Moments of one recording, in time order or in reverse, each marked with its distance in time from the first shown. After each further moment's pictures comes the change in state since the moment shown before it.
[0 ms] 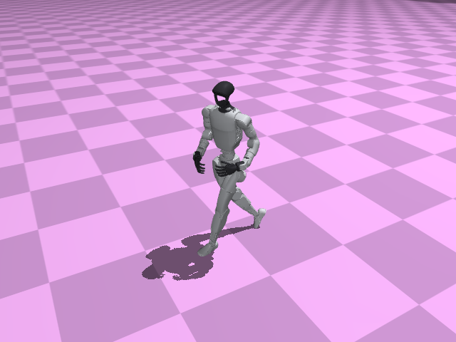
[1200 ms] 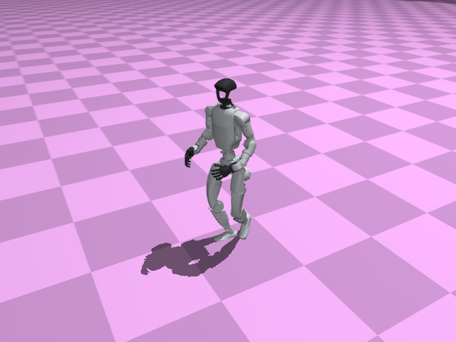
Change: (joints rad) left arm 0.001 -0.057 -0.037 0.227 0.365 0.039 0.106; right arm -0.033 -0.048 -0.104 0.074 0.008 0.001 -0.032; waist -0.323 -0.093 -0.132; left_leg 0.271 -0.073 0.217 0.748 0.005 0.126; right_leg -0.474 -0.327 0.073 0.219 -0.936 -0.212
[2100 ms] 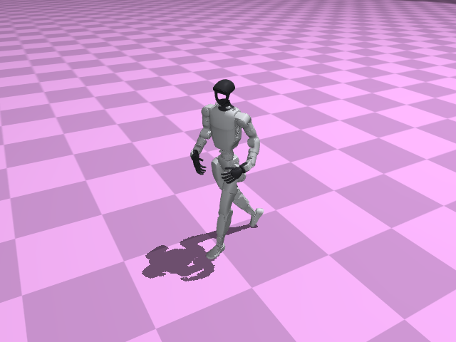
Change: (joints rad) left arm 0.061 0.082 0.126 -0.037 -0.086 -0.115 0.131; right arm 0.091 -0.033 0.117 -0.118 -0.179 0.111 0.103; waist 0.292 0.070 0.049; left_leg -0.229 0.116 -0.170 -0.709 -0.086 -0.177; right_leg 0.486 0.229 -0.157 -0.264 0.928 0.130
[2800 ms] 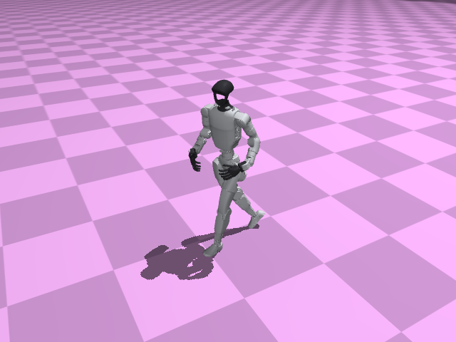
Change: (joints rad) left arm -0.011 0.014 -0.064 -0.092 -0.126 0.054 -0.170; right arm 0.024 0.001 -0.083 -0.060 0.230 -0.003 0.044; waist 0.018 -0.033 0.028; left_leg -0.068 -0.035 0.008 0.031 -0.063 0.014; right_leg -0.011 0.012 0.036 -0.075 -0.126 0.035
